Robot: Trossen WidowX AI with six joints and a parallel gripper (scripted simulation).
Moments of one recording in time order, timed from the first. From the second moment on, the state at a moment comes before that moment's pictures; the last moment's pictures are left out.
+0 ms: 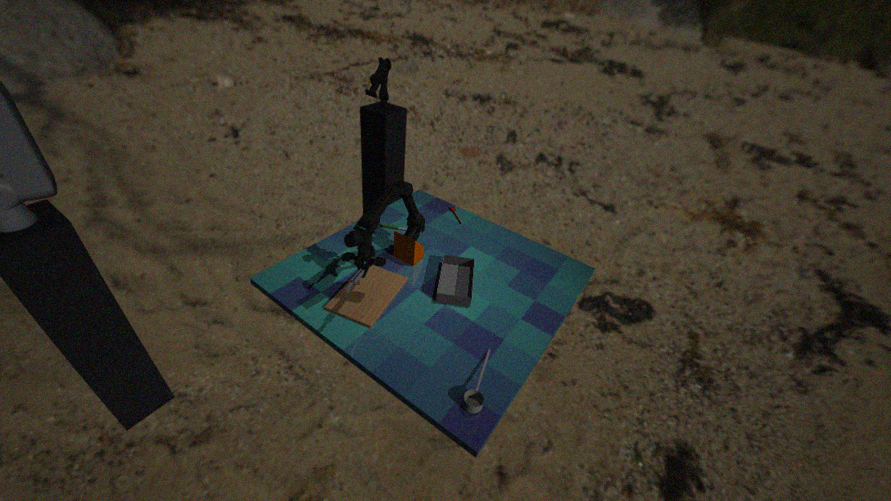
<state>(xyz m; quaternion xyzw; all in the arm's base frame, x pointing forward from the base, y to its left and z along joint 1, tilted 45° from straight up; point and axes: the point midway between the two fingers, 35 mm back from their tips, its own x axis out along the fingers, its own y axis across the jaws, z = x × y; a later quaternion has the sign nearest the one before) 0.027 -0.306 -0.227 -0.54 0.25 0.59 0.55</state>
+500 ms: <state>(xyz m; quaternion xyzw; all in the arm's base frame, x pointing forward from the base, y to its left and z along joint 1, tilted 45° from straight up) 0.031 -0.307 -0.209 -0.47 0.18 0.66 0.56</state>
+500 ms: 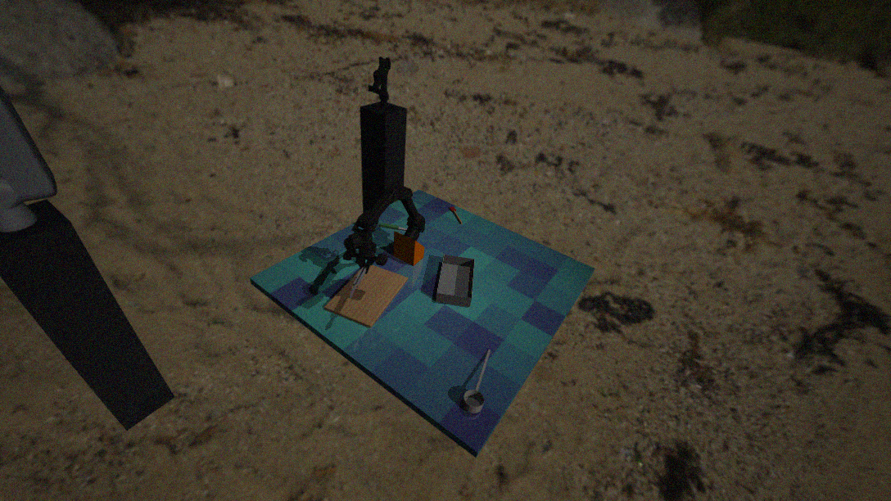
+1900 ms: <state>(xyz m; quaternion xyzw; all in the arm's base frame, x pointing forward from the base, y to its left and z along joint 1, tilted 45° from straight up) 0.033 -0.292 -0.212 -0.42 0.14 0.70 0.56</state>
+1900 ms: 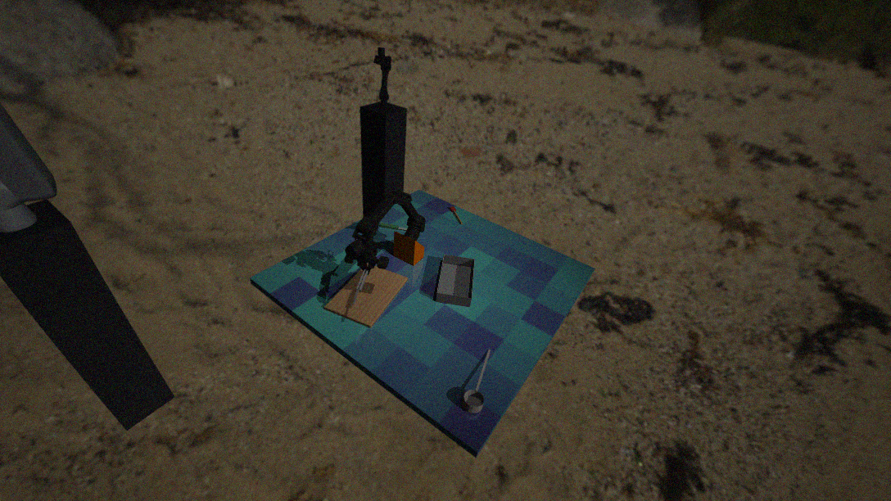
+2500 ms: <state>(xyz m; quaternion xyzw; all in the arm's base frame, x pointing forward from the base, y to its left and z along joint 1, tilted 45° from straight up) 0.032 -0.272 -0.235 -0.41 0.14 0.70 0.56</state>
